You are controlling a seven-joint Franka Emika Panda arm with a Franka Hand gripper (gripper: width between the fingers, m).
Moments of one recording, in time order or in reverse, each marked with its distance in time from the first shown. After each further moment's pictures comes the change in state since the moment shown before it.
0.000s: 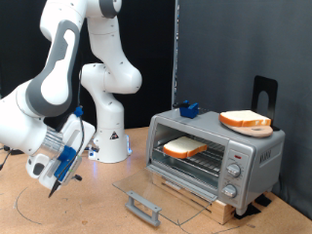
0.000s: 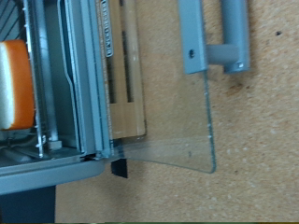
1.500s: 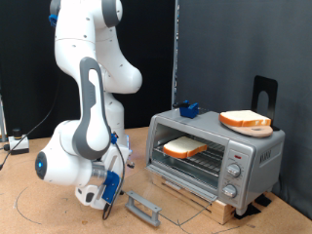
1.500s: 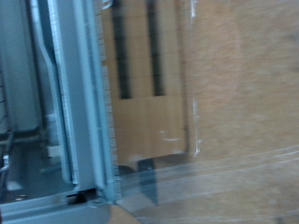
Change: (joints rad) arm 0.040 0.162 0.155 -0.170 0.099 0.127 -0.060
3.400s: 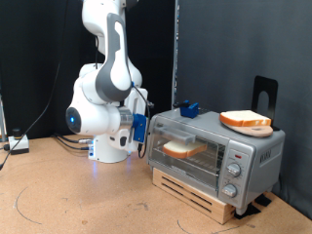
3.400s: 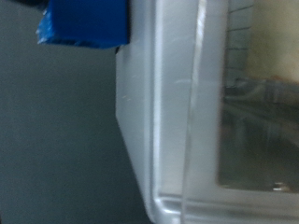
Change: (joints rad) arm -0.024 -0.514 0.135 -0.254 0.117 -0.440 0.033
